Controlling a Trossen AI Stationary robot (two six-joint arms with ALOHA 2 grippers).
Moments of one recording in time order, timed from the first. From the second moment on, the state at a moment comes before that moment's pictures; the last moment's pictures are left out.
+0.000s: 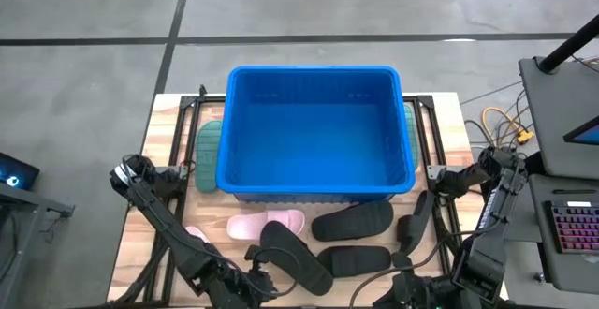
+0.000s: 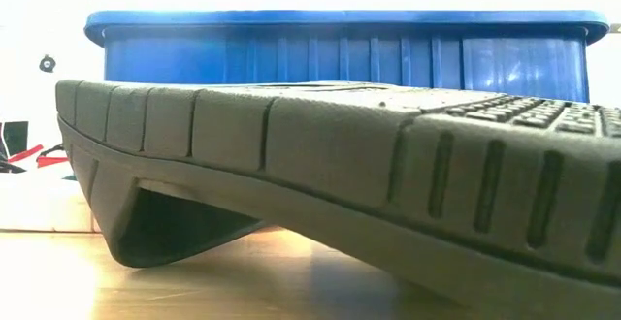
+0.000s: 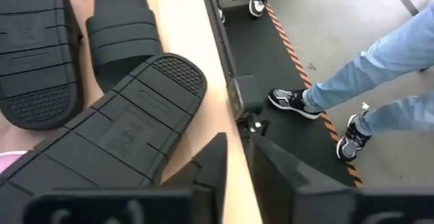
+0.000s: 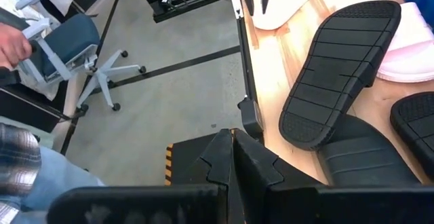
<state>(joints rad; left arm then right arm) -0.82 1.77 1.50 -0.51 -0.36 -0.52 1.06 1.68 1.63 -0.70 0.62 1.00</state>
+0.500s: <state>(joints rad) -0.75 1.77 1.50 -0.52 -0.35 -0.10 1.06 1.68 1.63 -0.73 0.62 1.02</state>
